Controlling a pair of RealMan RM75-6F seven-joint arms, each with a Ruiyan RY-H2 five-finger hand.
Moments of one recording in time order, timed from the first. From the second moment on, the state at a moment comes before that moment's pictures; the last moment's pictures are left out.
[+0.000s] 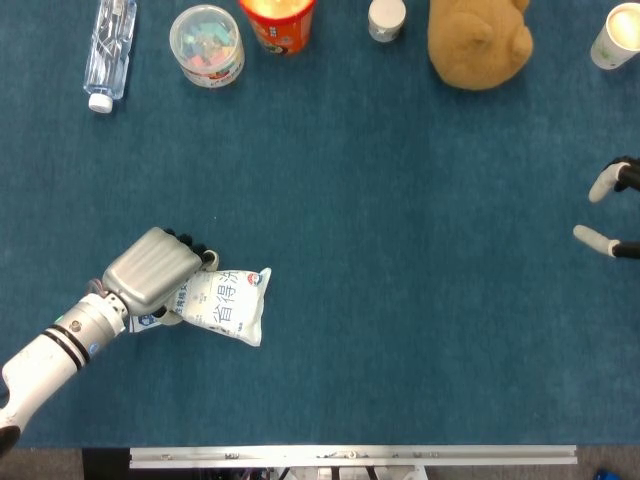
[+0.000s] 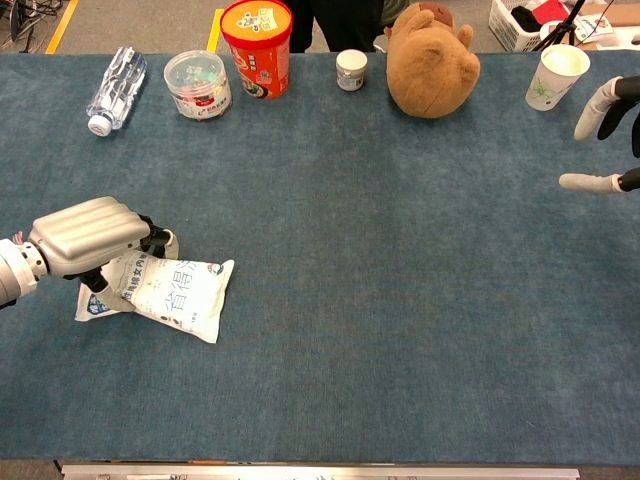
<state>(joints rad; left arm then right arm) -0.57 -1.32 0.14 -1.53 1.59 0.94 0.19 0.26 -1.26 0.08 -1.65 -1.53 1.37 0.10</state>
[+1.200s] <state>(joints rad) -0.51 -1.29 0.13 -1.51 1.71 1.21 -0.06 0.26 -1.25 0.08 -1.67 -1.54 1.38 0.08</state>
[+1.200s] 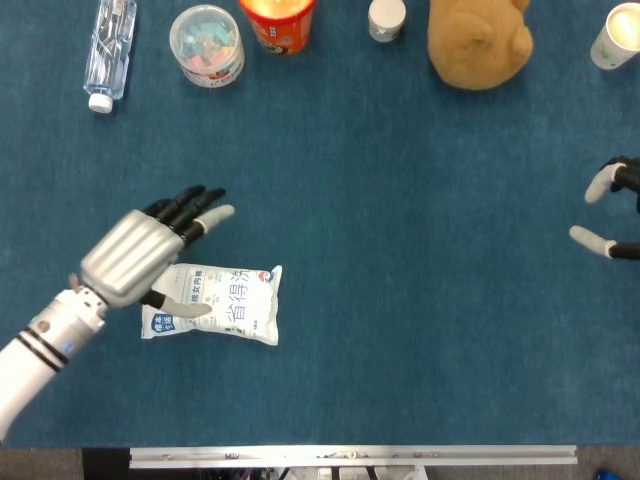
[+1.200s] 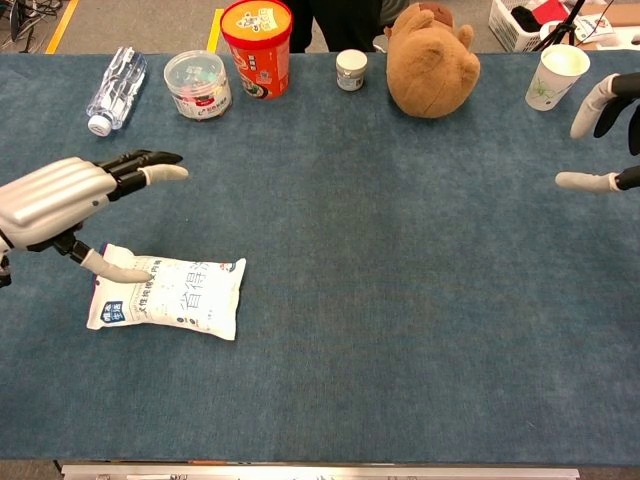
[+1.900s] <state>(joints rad) -0.29 -1.25 0.03 -1.56 1.77 1.69 -0.11 0.27 -1.28 0.09 -1.71 -1.55 1.38 0.04</state>
